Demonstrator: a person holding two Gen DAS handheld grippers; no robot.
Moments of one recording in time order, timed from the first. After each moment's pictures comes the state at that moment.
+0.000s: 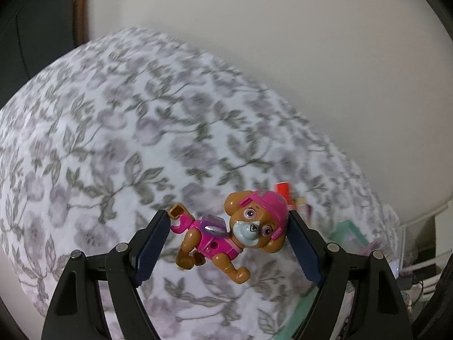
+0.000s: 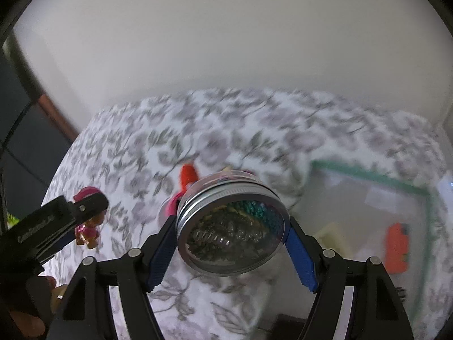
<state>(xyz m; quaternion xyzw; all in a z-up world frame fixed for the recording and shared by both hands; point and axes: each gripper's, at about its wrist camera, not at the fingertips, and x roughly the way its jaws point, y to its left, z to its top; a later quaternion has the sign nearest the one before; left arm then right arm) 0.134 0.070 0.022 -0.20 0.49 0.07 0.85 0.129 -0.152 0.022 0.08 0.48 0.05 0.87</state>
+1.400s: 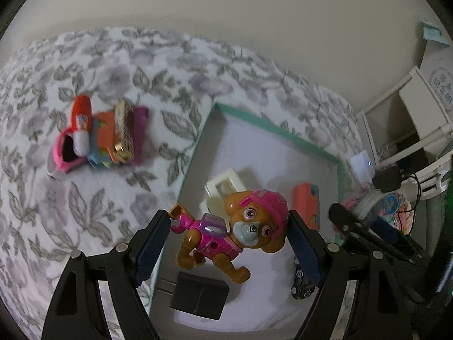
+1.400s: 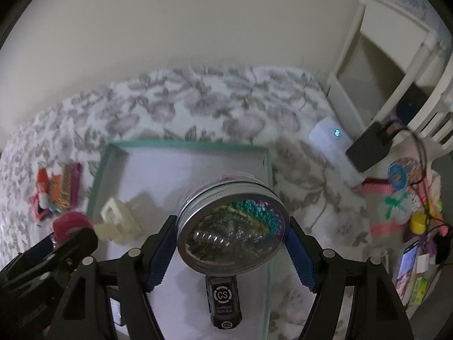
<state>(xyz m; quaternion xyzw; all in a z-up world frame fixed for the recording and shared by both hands) 0.124 -0.152 -0.031 -0.08 0.59 -0.13 0.80 0.089 -0.335 0.003 0.06 0.56 -0.15 0.82</state>
